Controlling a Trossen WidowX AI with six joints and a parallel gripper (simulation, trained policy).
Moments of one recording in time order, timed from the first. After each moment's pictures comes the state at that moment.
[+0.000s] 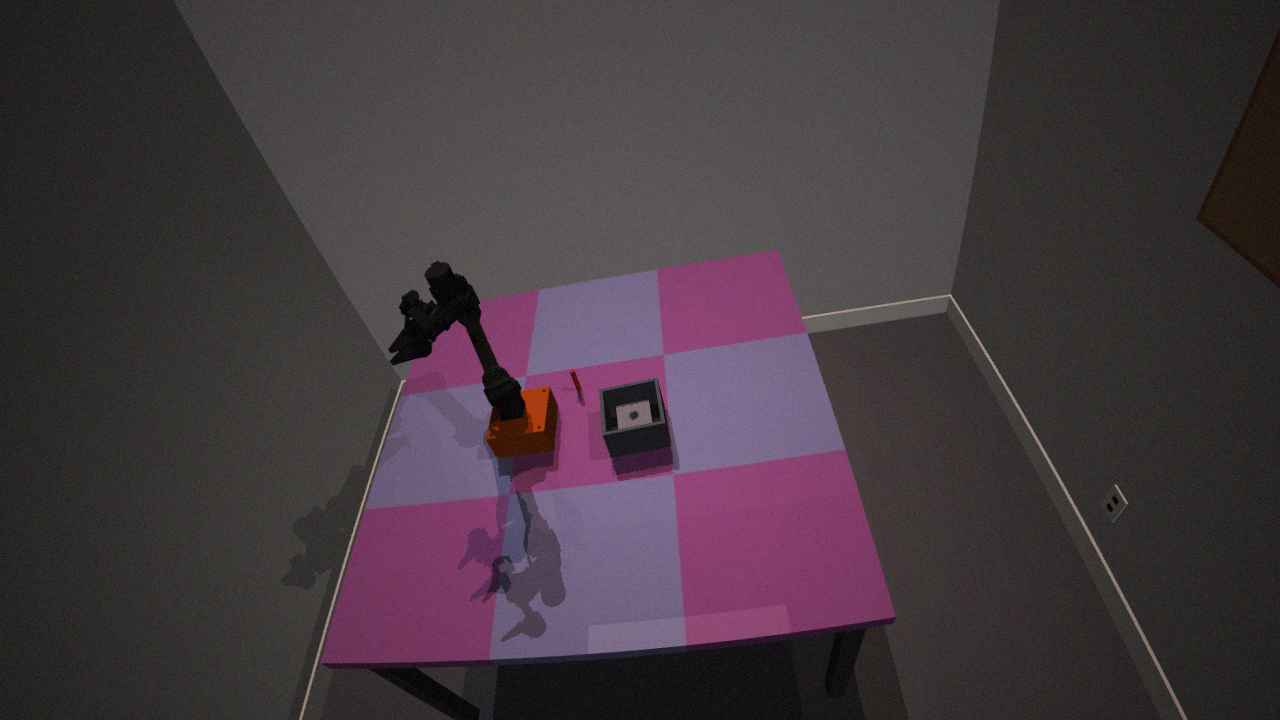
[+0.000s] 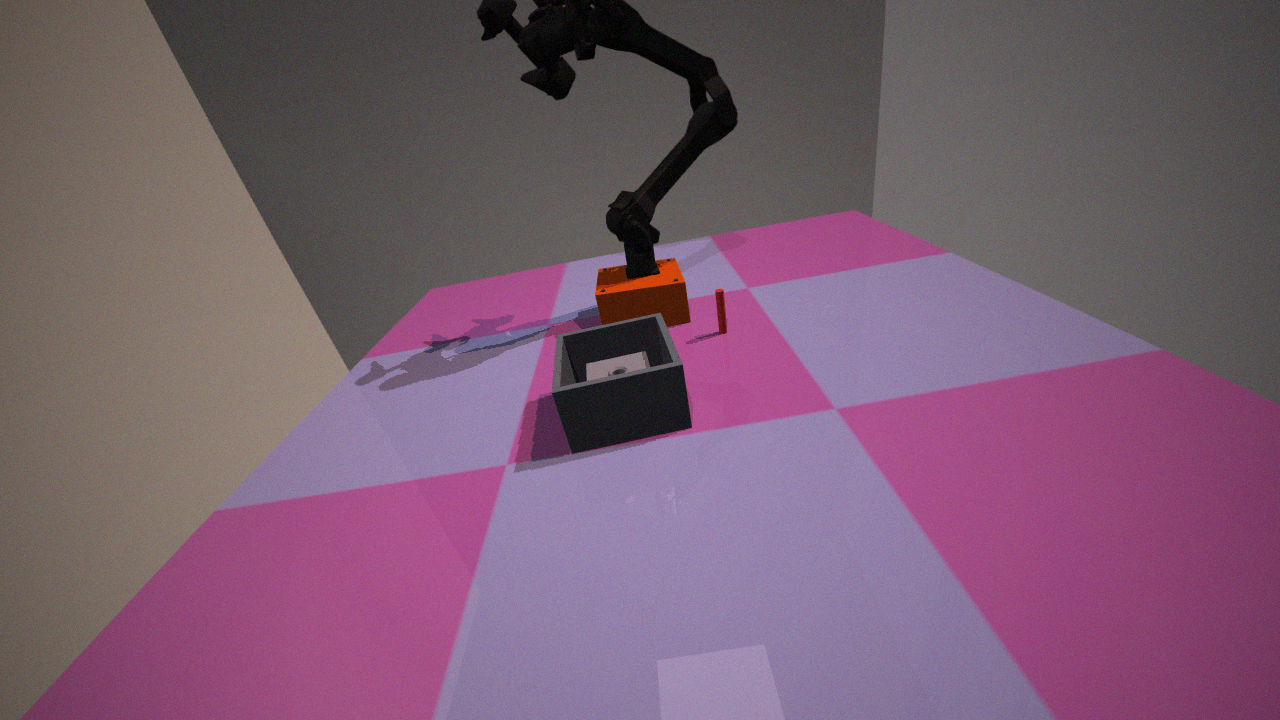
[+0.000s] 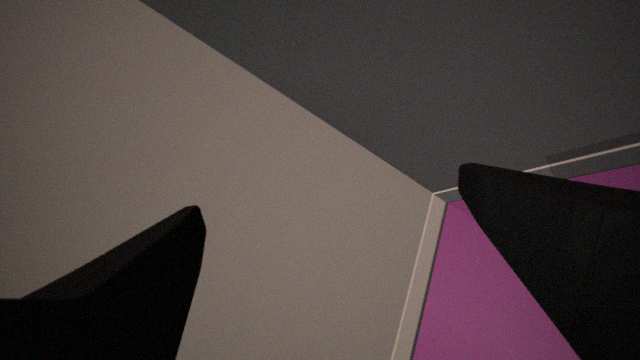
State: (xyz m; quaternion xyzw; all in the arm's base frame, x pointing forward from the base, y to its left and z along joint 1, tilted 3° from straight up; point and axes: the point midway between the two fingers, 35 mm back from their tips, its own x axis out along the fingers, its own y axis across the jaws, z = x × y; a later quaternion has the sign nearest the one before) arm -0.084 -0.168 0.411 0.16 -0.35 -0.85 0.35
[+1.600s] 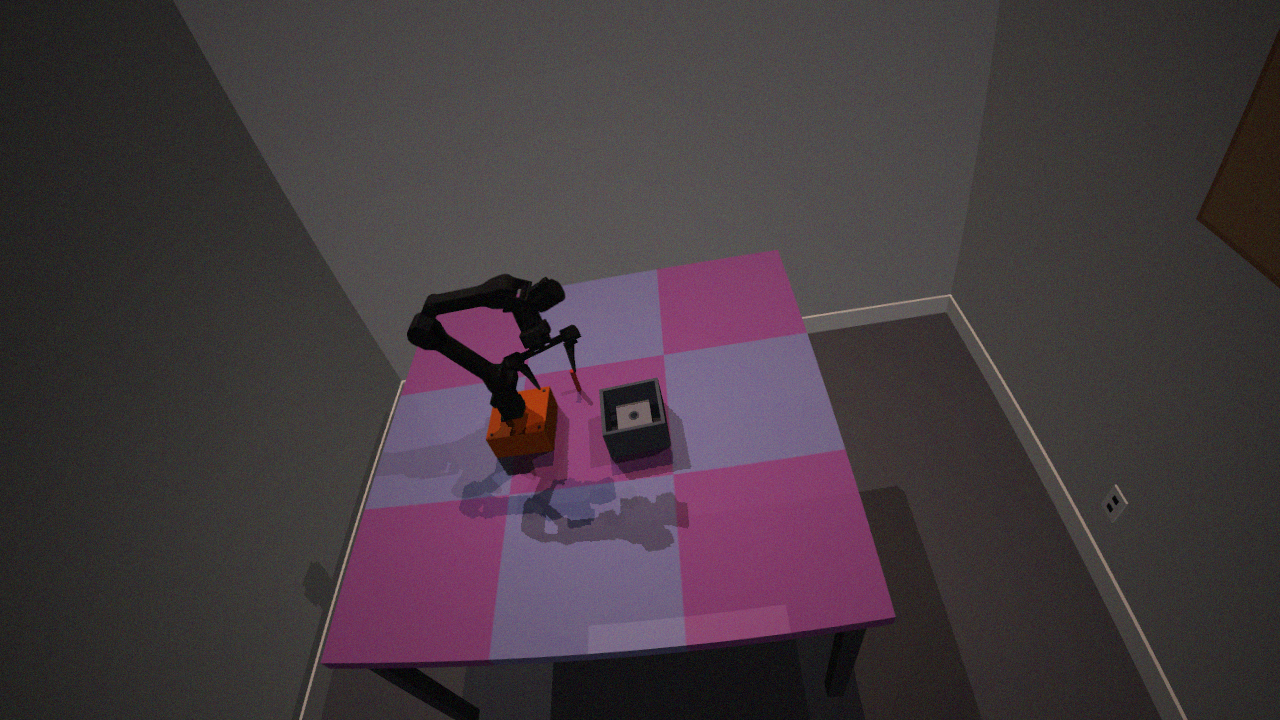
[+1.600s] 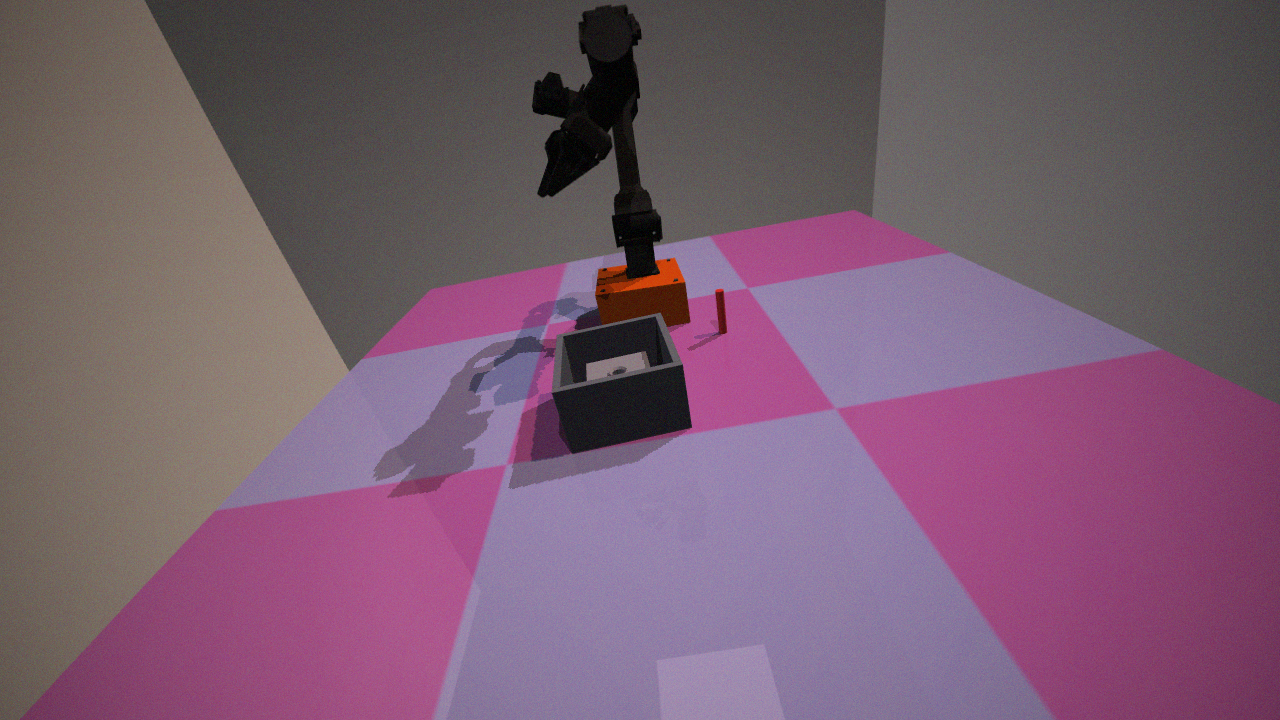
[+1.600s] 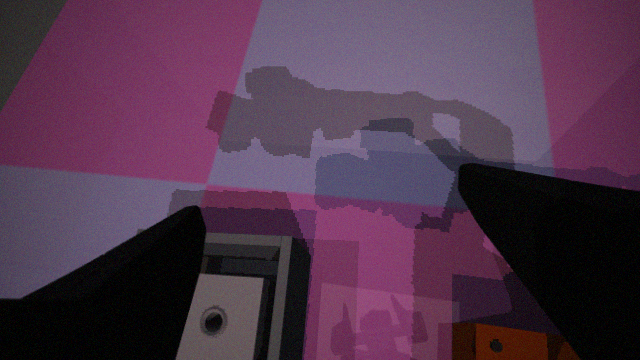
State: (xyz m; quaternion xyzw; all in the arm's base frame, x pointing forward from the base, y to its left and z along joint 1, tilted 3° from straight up) arm 0.188 -0.112 0.222 0.27 0.26 -0.55 0.75
